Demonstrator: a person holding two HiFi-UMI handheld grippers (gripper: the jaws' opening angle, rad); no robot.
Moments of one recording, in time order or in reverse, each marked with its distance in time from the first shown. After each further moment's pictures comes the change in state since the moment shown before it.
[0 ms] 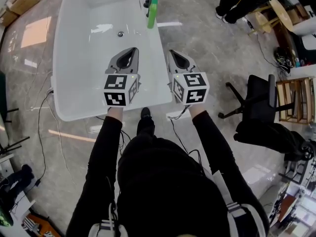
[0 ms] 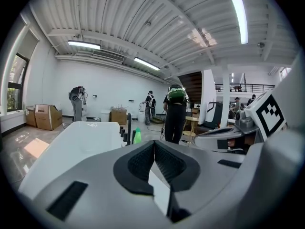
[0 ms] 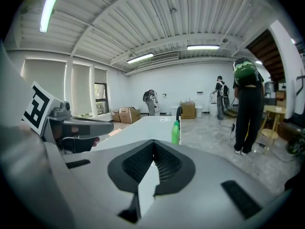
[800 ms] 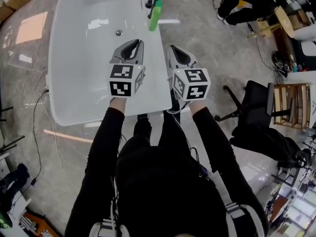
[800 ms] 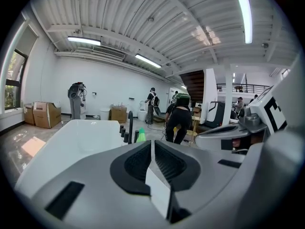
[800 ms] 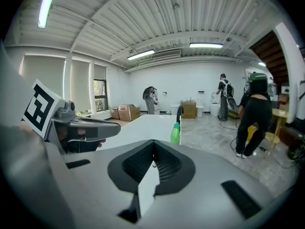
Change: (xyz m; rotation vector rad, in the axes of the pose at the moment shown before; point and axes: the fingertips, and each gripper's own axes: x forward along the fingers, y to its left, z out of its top) left arm 0.062 0.030 0.005 -0.018 0.022 -0.002; right arm 0.055 -0.015 0.019 -0.025 0.025 -0.002
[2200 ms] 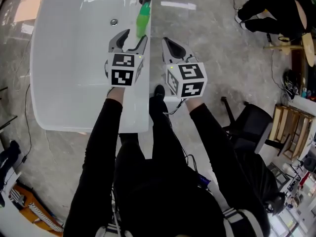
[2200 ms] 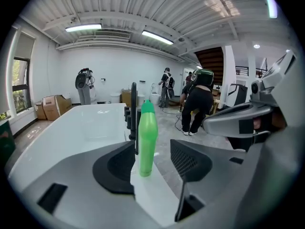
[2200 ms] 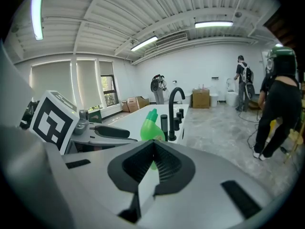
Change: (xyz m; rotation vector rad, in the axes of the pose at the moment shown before) left arm 0.204 0.039 -0.082 -0.005 0.216 0.182; right arm 0.152 -0.119 -0.031 -0.004 0.113 0.192
